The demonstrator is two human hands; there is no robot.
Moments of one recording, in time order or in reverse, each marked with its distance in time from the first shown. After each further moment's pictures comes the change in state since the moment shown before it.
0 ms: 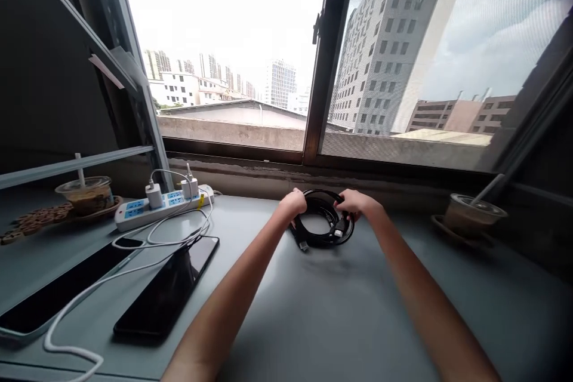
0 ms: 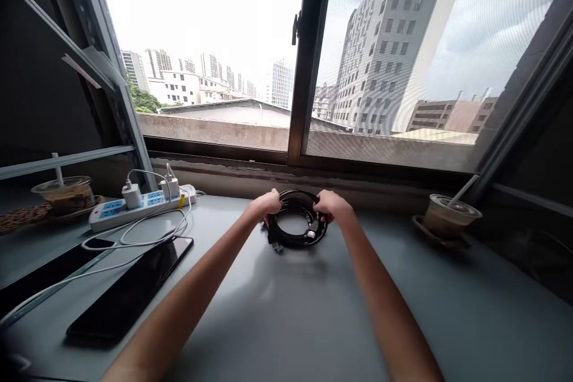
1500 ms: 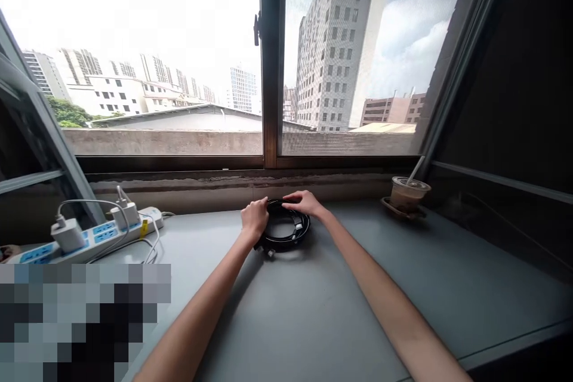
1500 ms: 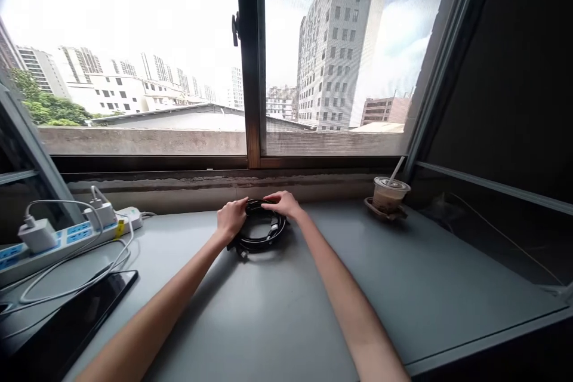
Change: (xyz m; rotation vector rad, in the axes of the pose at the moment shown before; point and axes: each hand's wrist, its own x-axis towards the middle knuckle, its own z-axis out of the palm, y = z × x) left_hand 0.049 -0.028 0.044 0.222 0.551 0.277; right_hand 0.073 0.037 0.051 0.563 0.256 -0.517
